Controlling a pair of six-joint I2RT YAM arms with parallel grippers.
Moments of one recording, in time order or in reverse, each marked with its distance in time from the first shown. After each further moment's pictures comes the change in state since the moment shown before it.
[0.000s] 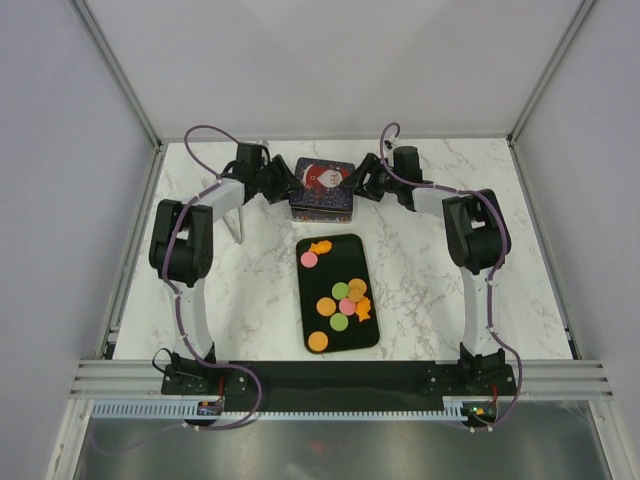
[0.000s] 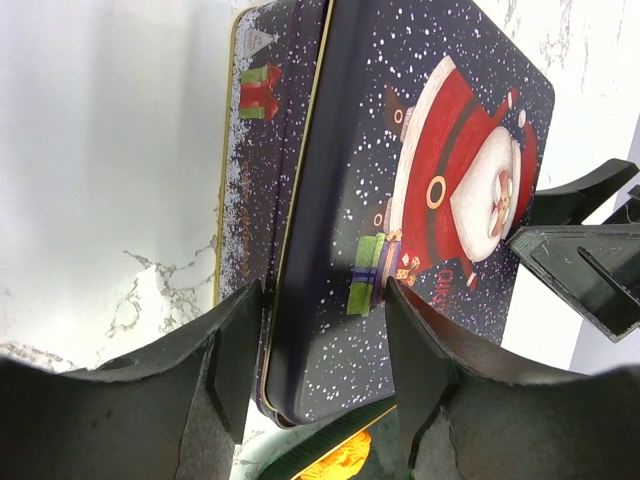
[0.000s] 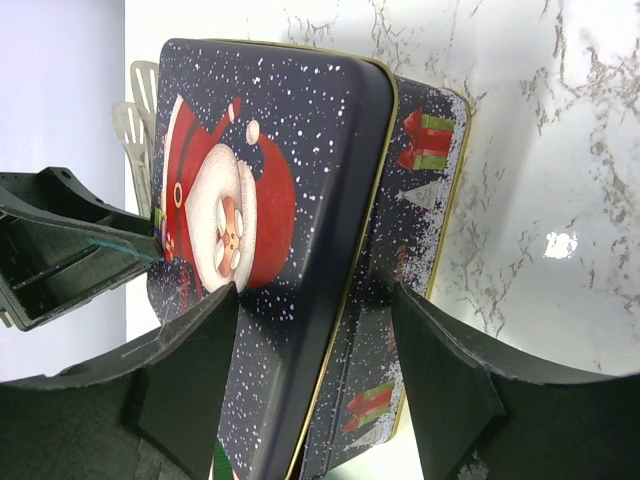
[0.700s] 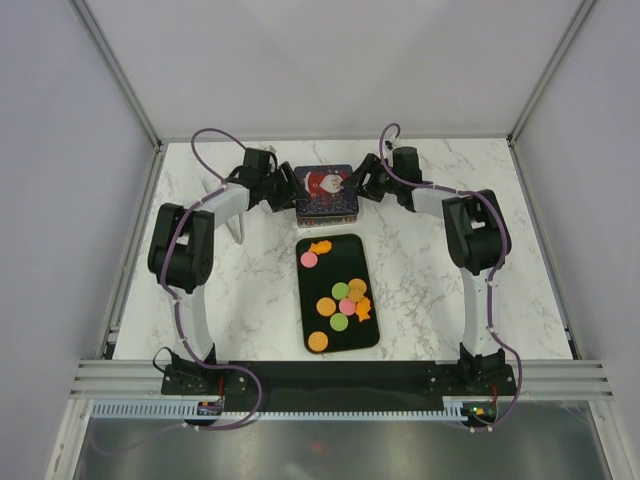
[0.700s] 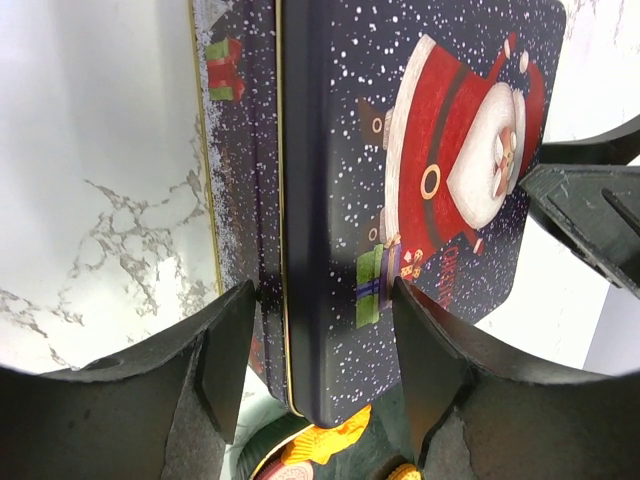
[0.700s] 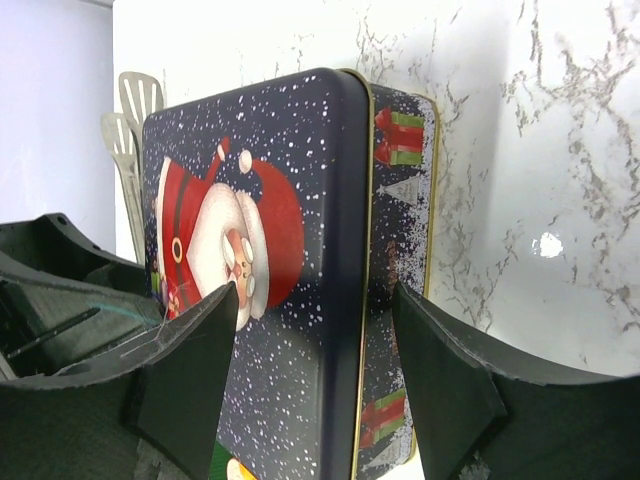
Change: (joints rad) left arm -0.050 -0.056 -0.065 -0.035 -0.041 0.006; right arm 0.005 -0.006 -0.008 -0.003 0.035 0.000
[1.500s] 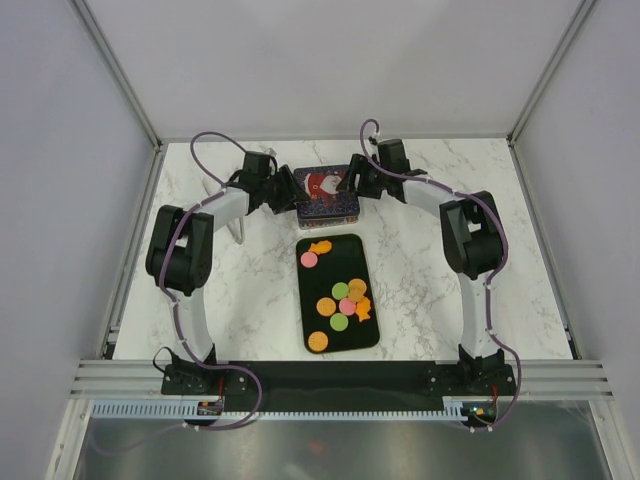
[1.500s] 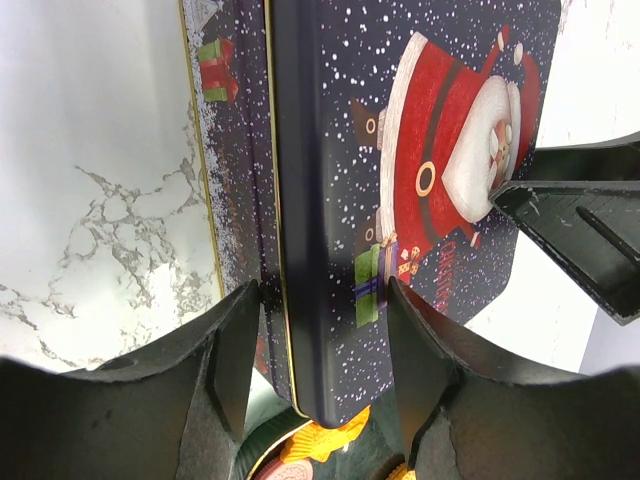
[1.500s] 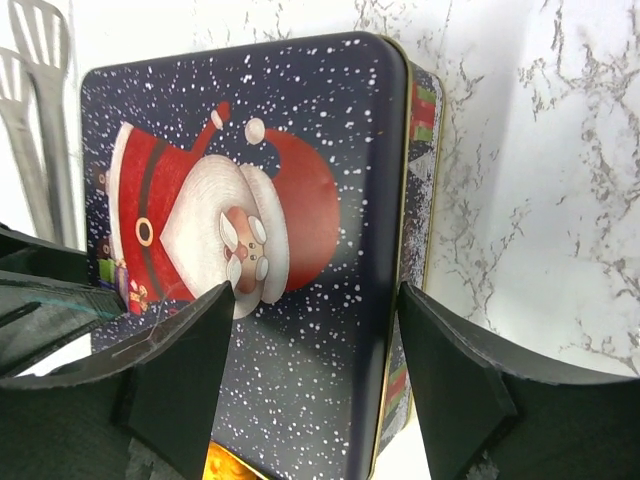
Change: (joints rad) left arm -0.010 -0.026 -0.059 0.053 -0.003 -0.010; right arm 0.067 -0.035 0.119 -0.294 0.140 -0.218
